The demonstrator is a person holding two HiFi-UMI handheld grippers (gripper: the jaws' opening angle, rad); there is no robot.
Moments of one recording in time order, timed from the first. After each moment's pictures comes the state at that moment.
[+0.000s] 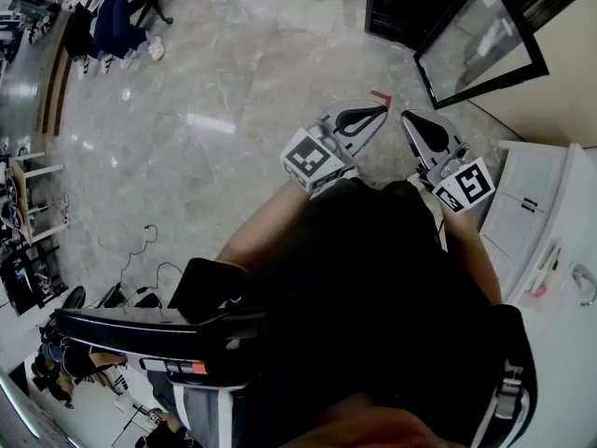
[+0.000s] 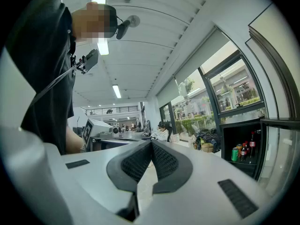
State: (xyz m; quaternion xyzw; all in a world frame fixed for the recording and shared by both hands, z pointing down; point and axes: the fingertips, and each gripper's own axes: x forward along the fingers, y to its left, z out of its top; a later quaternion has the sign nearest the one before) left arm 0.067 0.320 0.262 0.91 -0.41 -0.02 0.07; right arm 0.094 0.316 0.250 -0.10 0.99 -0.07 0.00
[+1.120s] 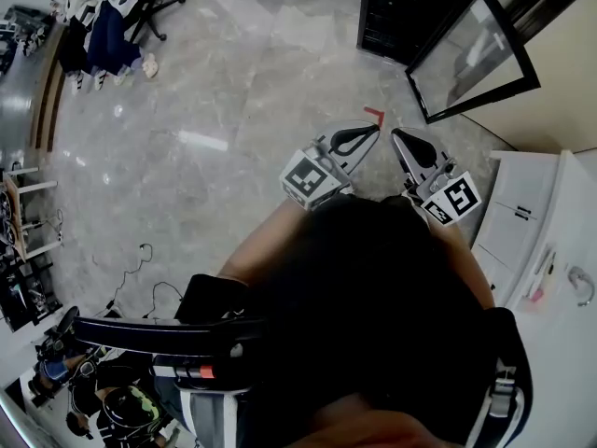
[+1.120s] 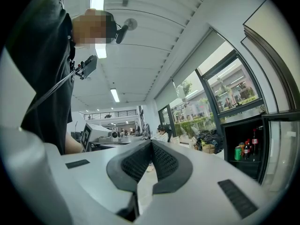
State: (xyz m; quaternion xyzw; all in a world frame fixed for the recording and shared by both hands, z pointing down) left arm 0.050 0.324 0.268 0.91 -0.42 -0.02 0.06; right arm 0.075 0.321 0.253 -0.11 0.99 -0.09 0.03
